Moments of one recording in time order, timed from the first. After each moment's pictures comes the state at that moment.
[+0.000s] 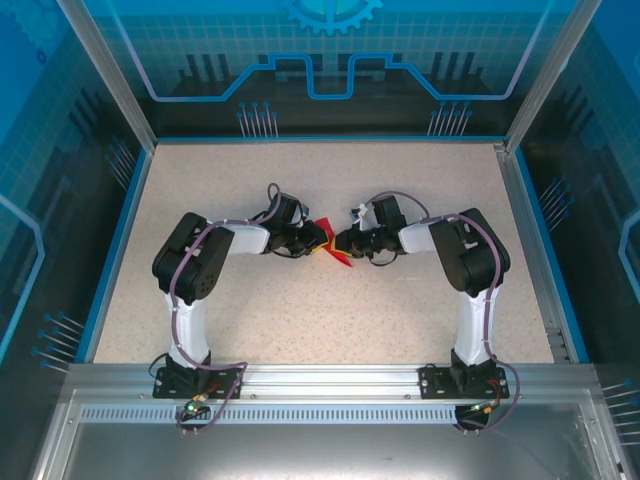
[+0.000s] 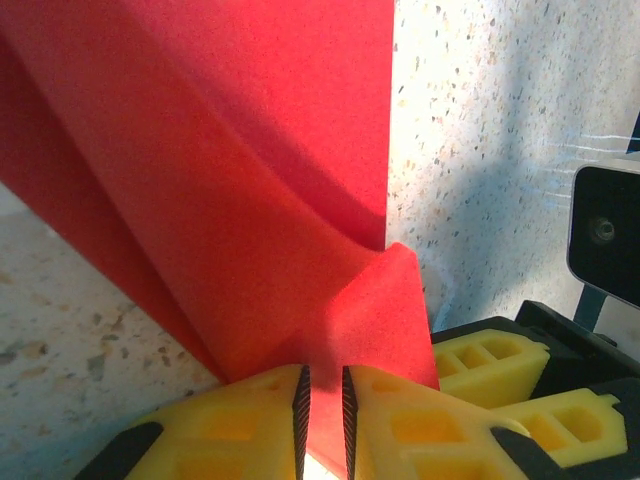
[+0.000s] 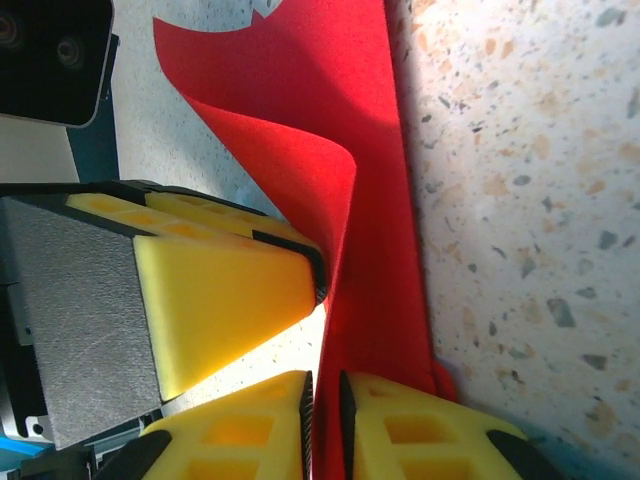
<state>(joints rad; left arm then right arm) -0.41 2.00 1.05 0.08 0.53 -0.95 0.39 2.04 1.02 0.14 -0.80 0.69</state>
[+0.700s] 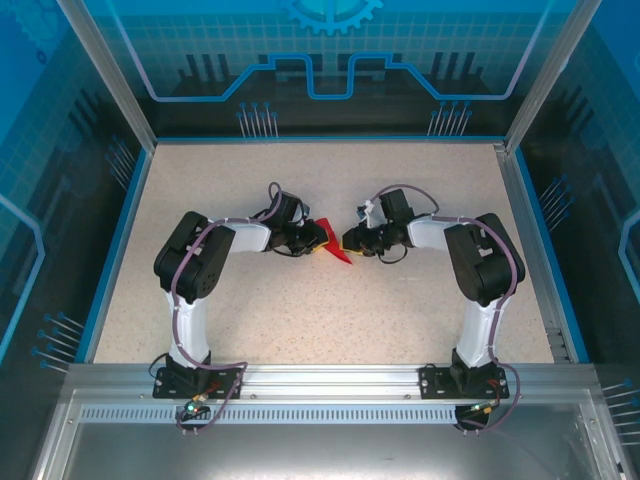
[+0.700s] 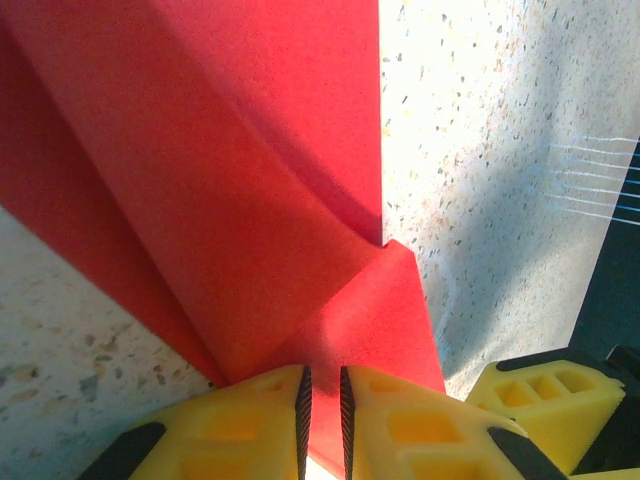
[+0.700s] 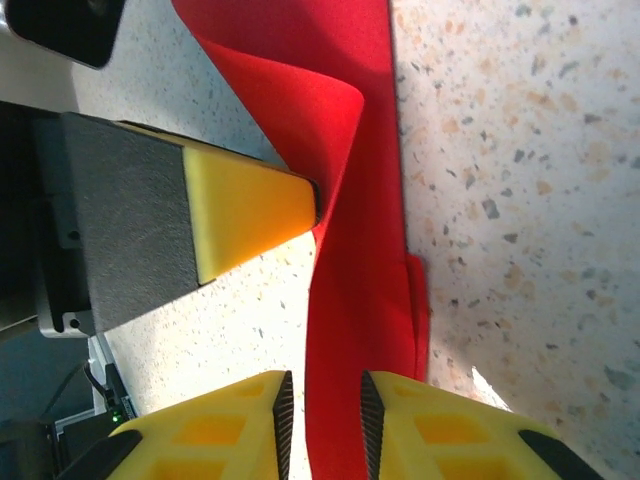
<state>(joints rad) -0.41 2.01 1.08 0.04 0.53 -0.95 0.35 1.93 1.04 -0.13 -0.76 0.51</state>
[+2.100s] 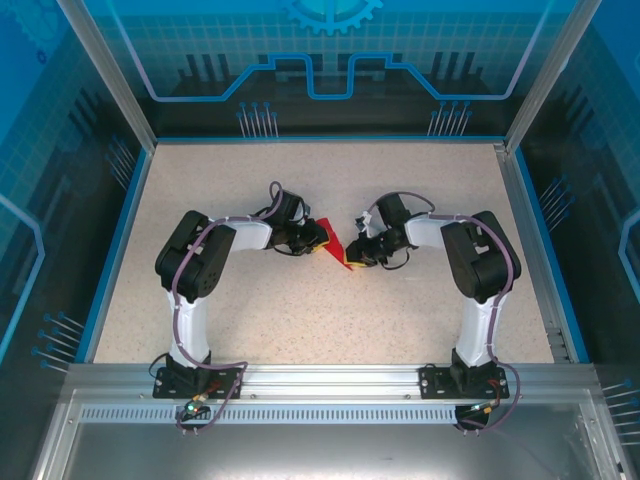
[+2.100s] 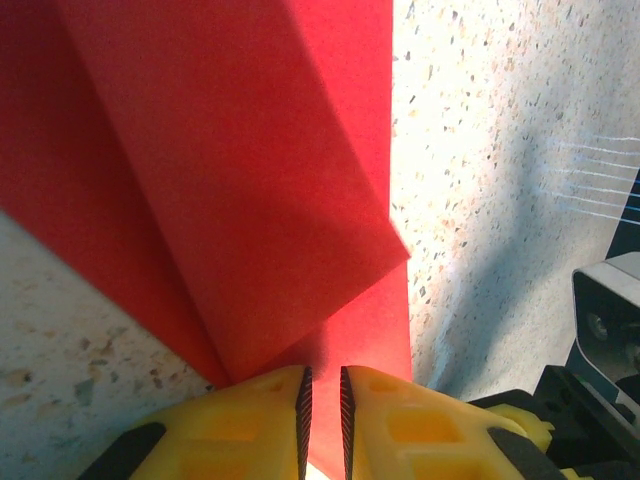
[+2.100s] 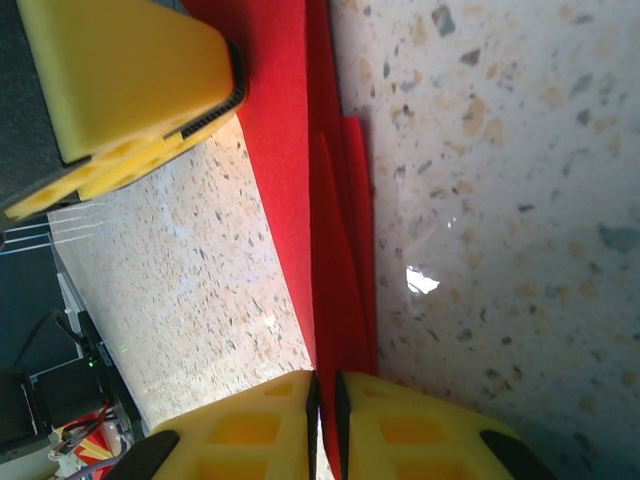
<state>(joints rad) -0.41 2.02 1.12 -0.01 0.53 -0.95 0.36 1.96 1.07 -0.33 -0.77 0.40</state>
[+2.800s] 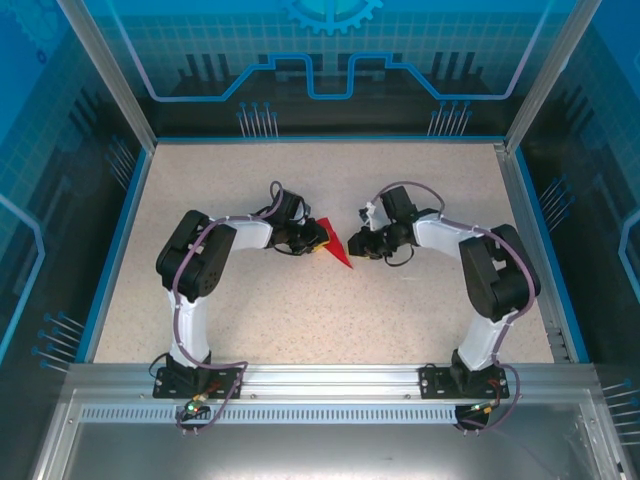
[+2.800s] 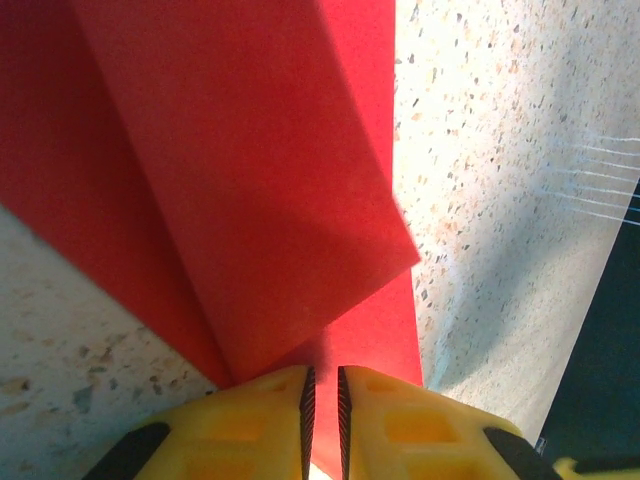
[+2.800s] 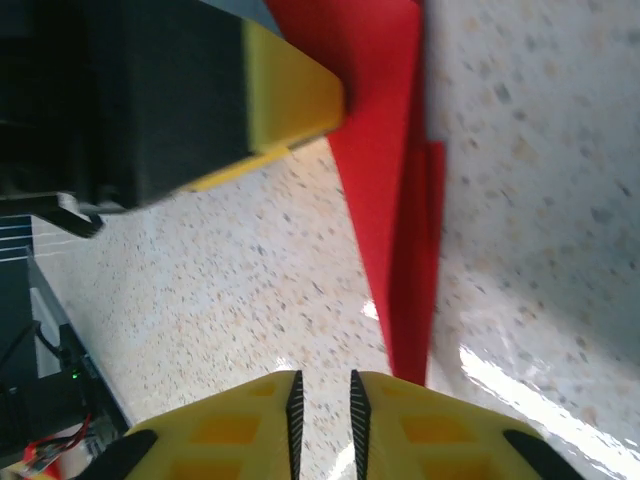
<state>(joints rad) -0.41 2.03 1.13 -0.02 0.53 -0.95 0.39 1.79 1.06 -0.38 -0.65 0.39</state>
